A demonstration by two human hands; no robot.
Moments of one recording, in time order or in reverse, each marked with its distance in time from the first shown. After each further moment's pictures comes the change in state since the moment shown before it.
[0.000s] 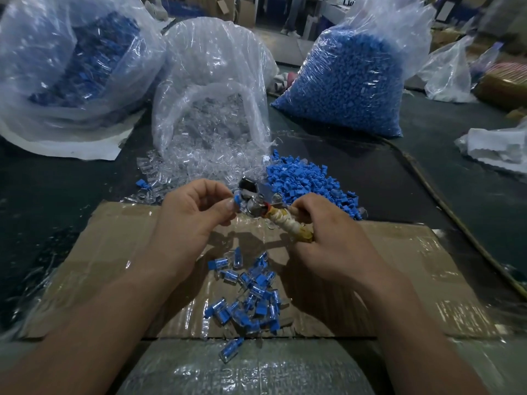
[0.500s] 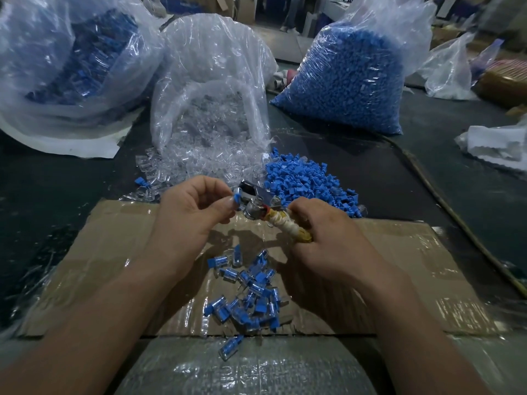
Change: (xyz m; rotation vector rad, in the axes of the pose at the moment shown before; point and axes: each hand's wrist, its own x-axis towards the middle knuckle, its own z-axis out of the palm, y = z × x) left_hand -0.001 0.002 0.001 0.024 0.011 0.026; right_hand 0.001 -0.001 -0.002 -0.033 -0.065 -0.020
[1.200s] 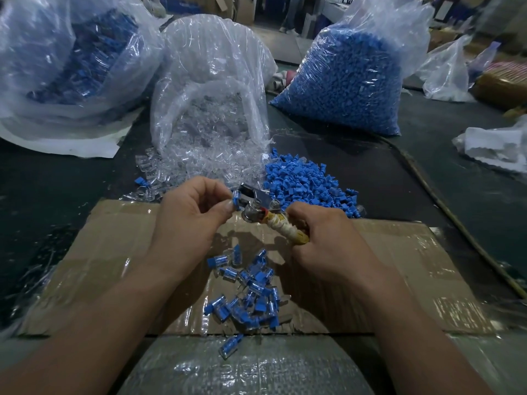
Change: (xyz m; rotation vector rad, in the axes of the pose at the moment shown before) left_hand -0.005 0.005 0.003 0.151 0.046 0.060; right_hand -0.001 -0.008 0.000 0.056 0.002 0.040
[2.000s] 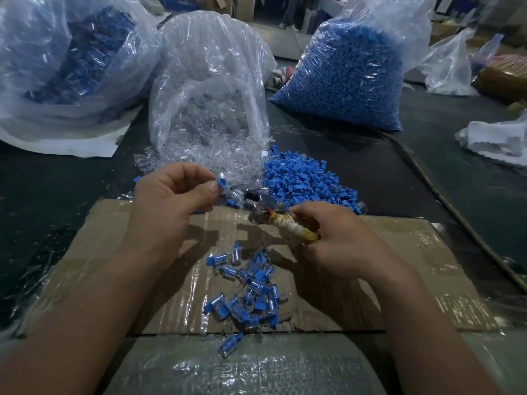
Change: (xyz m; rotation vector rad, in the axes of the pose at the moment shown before) left_hand 0.008 0.002 -0.016 -0.160 0.052 -0.091; right_hand -0.001 0.014 -0.009 0.051 -0.064 0.012
